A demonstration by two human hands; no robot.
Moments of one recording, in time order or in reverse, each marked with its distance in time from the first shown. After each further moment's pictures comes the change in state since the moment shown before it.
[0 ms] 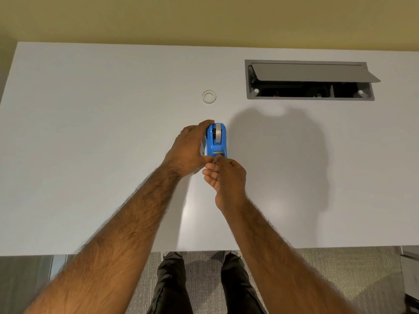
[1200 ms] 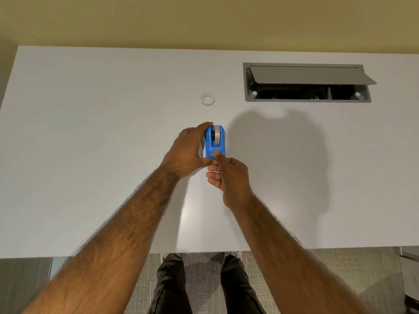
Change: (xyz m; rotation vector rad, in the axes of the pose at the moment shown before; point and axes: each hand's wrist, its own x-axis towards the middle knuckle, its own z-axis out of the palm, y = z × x) left_hand 0.000 0.002 -0.002 0.024 -0.003 -0.009; right_hand 0.016 -0.011 -0.010 -0.196 -0.043 -0.014
